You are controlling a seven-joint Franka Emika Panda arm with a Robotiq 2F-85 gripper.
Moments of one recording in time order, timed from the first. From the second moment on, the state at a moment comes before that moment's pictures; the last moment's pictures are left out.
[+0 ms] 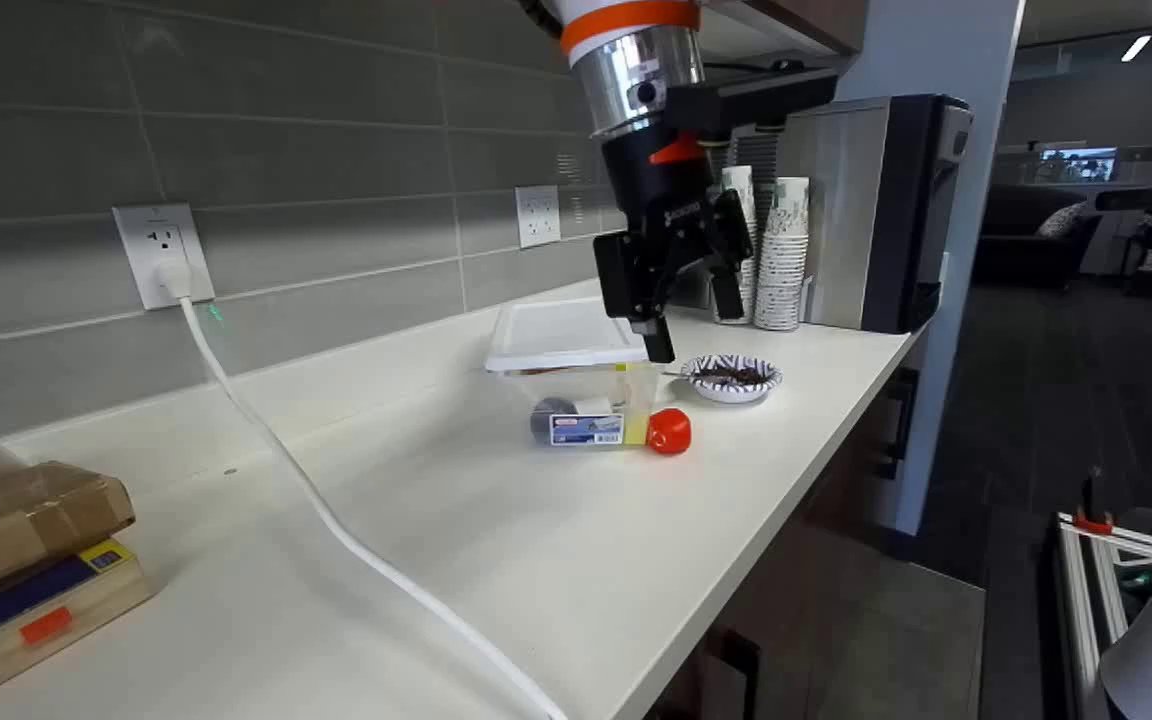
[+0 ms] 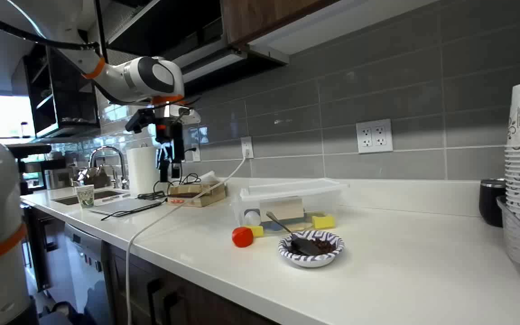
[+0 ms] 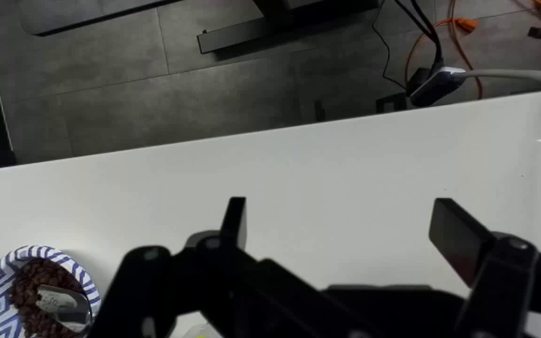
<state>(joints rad) 0.04 -0.32 0.28 -2.40 -0.01 1.86 0.48</state>
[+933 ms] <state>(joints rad) 0.02 -0.32 0.24 -2.38 -0.14 2.03 0.49</state>
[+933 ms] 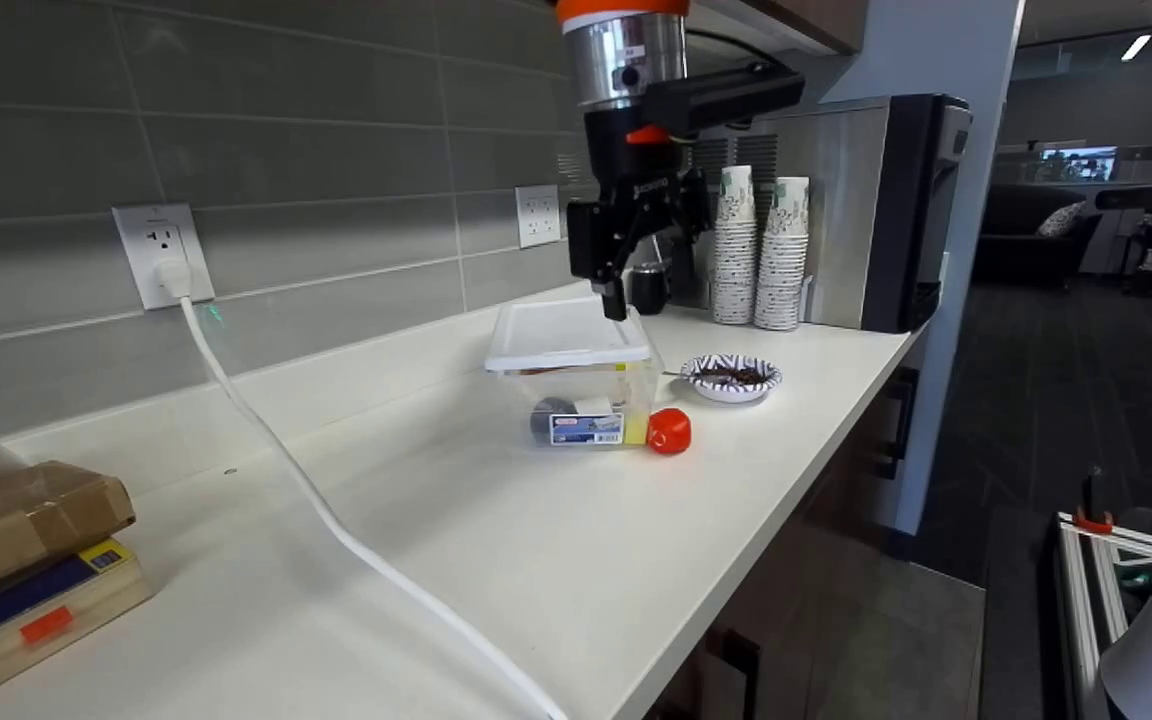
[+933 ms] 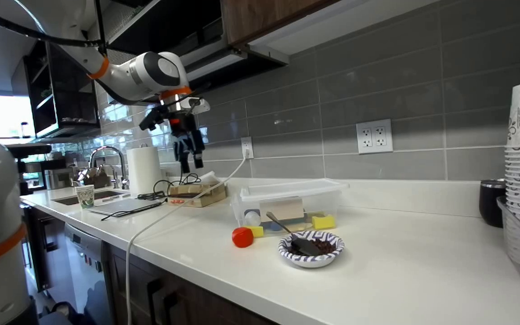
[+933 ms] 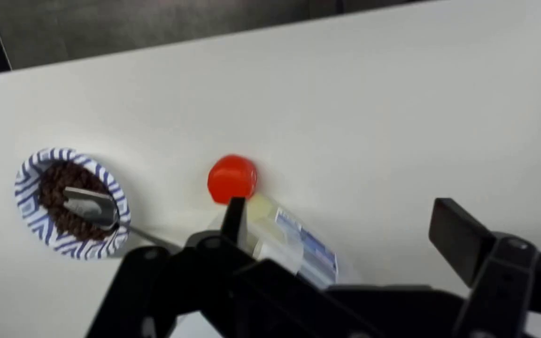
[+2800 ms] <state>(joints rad) -0.31 -0.25 0.00 -1.87 -0.86 2.38 0.60</state>
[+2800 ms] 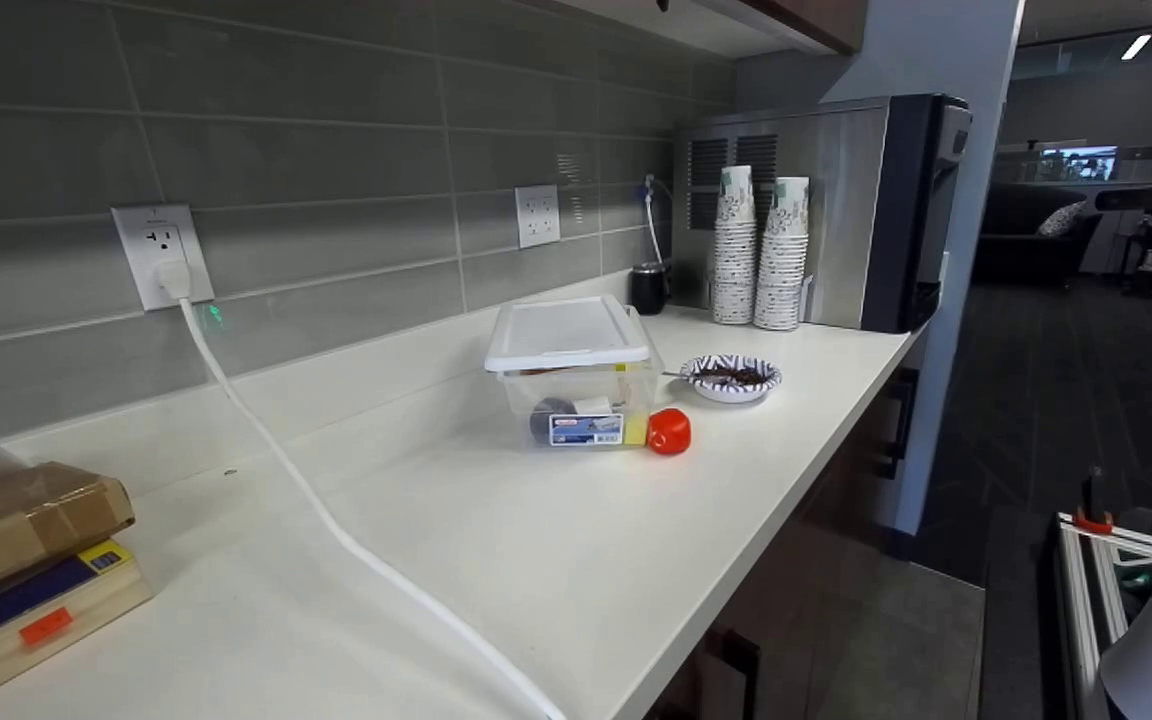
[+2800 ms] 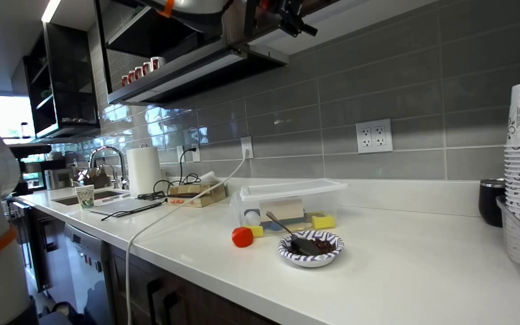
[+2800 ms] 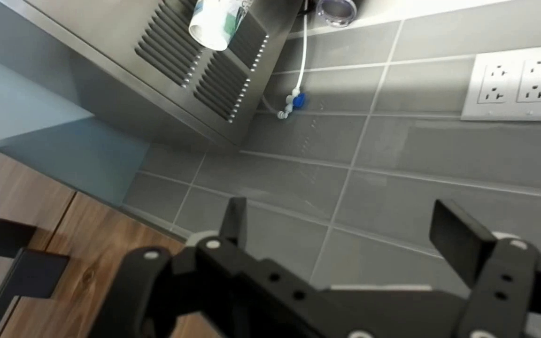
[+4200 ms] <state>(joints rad) -0.28 -0.28 -0.17 -1.84 -1.04 2.20 0.52</state>
